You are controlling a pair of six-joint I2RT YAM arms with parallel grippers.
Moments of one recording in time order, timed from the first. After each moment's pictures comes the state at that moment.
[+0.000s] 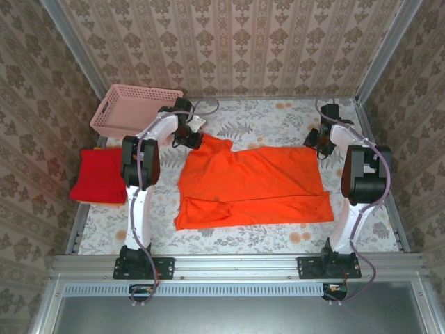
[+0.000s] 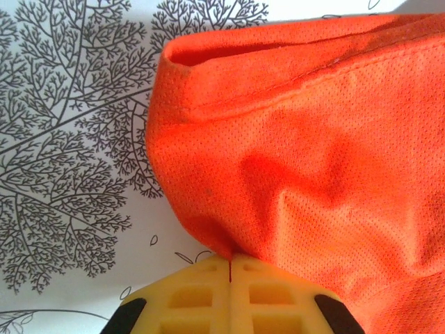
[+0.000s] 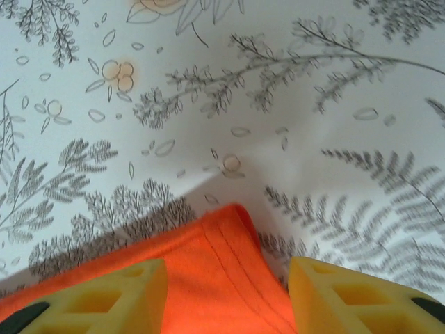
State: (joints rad) left arm -0.29 2.35 1.95 -0.93 0.29 0.27; right arm -0.11 1.99 1.43 -0.62 -0.02 0.43
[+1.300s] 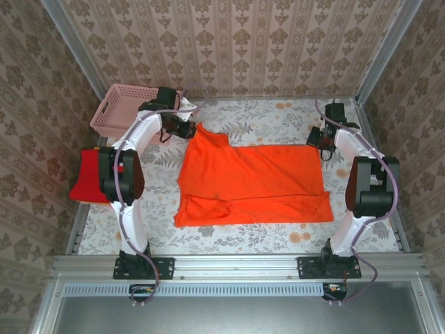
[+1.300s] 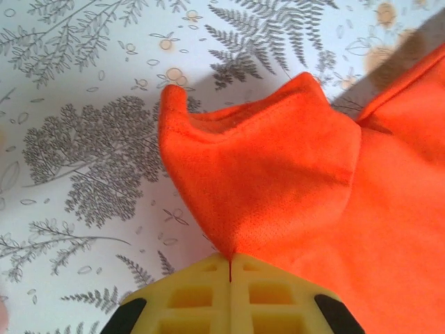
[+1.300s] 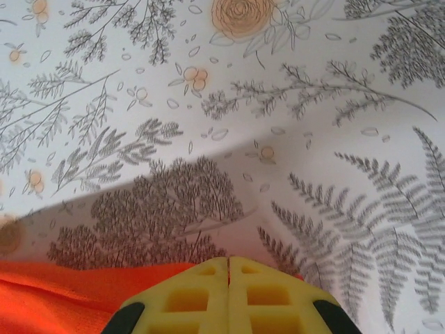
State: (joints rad) left arm -0.25 2.00 1.73 -0.82 0.43 0.28; right arm -0.11 1.77 1.28 -0.54 -0.07 0.29
